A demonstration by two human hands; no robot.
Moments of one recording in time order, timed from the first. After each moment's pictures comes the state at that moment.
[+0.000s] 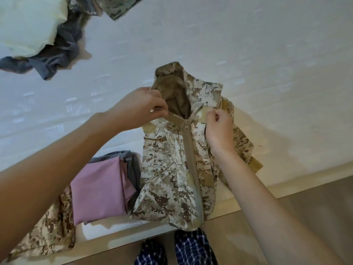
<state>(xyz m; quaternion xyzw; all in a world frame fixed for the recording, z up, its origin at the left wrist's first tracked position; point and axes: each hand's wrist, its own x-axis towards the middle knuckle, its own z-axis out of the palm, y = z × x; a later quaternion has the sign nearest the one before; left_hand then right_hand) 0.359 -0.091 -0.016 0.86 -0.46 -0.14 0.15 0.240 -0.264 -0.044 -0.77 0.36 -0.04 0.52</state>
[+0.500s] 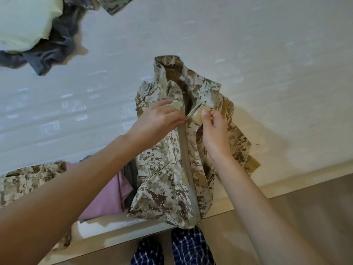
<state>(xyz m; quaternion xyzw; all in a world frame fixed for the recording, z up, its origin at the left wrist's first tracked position) 0.307 -0.115 -0.041 0.83 -0.50 -0.03 0.25 0.231 -0.259 -0.060 -0.74 0.34 -0.03 0.58</state>
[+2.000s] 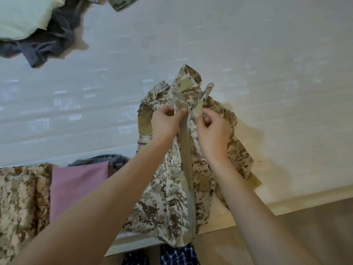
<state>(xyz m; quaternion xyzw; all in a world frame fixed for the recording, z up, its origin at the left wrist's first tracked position) 0.325 -0.172 -0.096 0.76 0.20 -0.18 0.59 0.271 -0.264 -0.078 -0.84 0.26 -0.08 0.47</state>
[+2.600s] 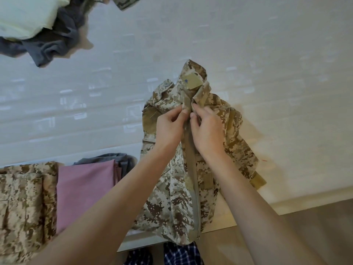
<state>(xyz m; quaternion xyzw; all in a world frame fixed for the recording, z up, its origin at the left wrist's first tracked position) 0.306 -0.160 -0.082 0.71 0.13 -0.19 0.67 0.280 -0.248 -0.075 -0.92 0.16 -0.05 0.35</state>
